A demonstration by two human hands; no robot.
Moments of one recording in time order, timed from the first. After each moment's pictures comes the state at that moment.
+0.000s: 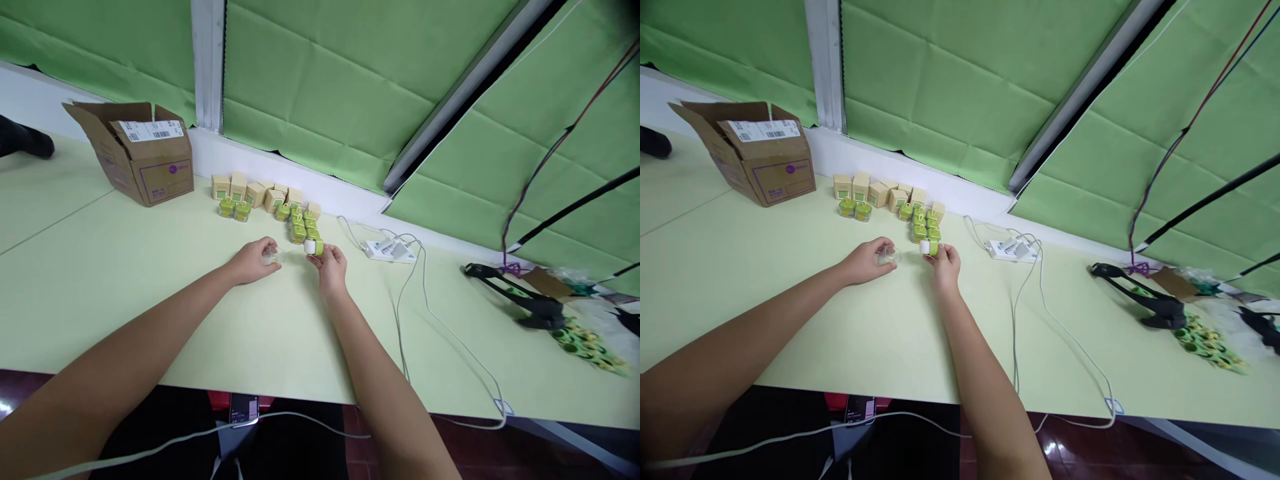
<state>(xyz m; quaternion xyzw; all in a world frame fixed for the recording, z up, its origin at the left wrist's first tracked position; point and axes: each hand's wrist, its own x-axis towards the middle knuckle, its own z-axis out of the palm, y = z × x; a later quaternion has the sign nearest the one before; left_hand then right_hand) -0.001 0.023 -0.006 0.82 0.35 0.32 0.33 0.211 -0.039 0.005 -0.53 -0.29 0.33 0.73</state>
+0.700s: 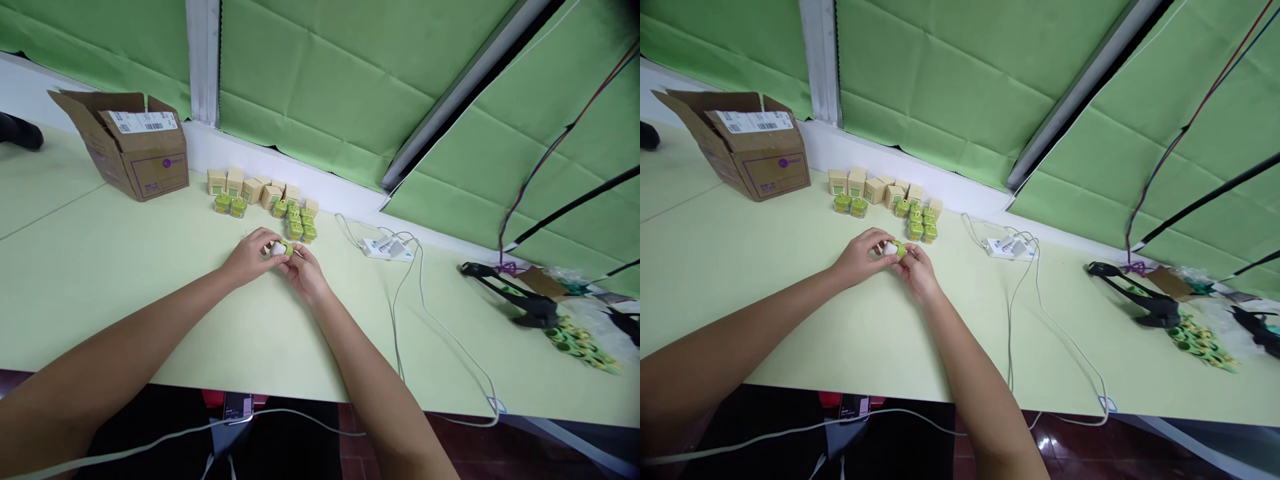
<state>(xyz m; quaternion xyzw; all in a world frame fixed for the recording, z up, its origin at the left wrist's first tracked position) 0.009 0.002 0.006 0.81 0.26 0.46 0.28 0.175 -0.049 0.003 -0.41 -0.31 0.58 0.63</state>
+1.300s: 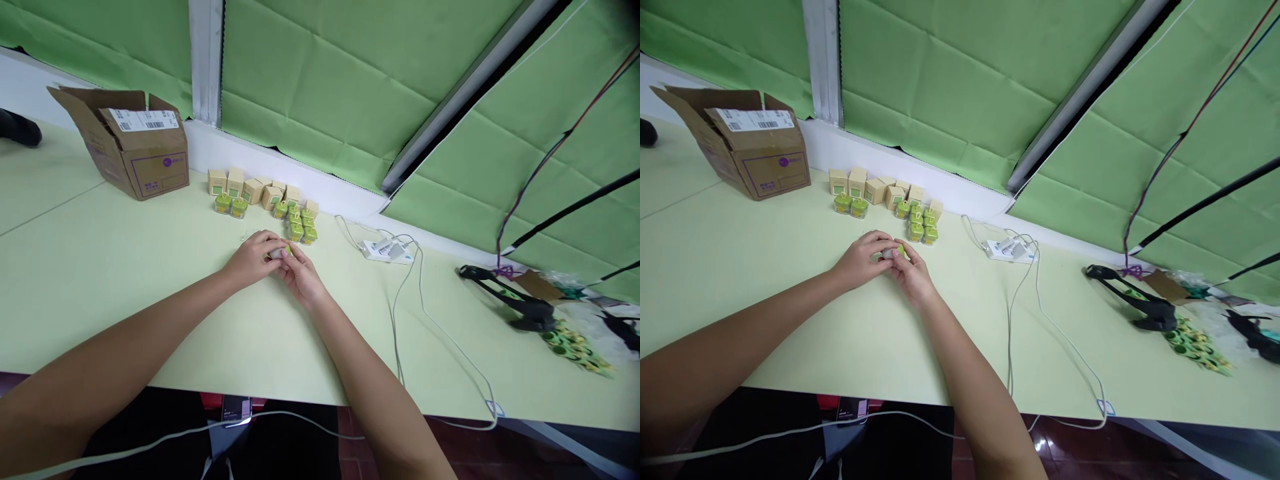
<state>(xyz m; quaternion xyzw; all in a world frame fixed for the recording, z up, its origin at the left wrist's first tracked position) 0.012 0.001 0.003 0.82 0.26 0.46 0.21 0.162 -0.059 0.010 -0.39 -0.38 0.59 0.60</state>
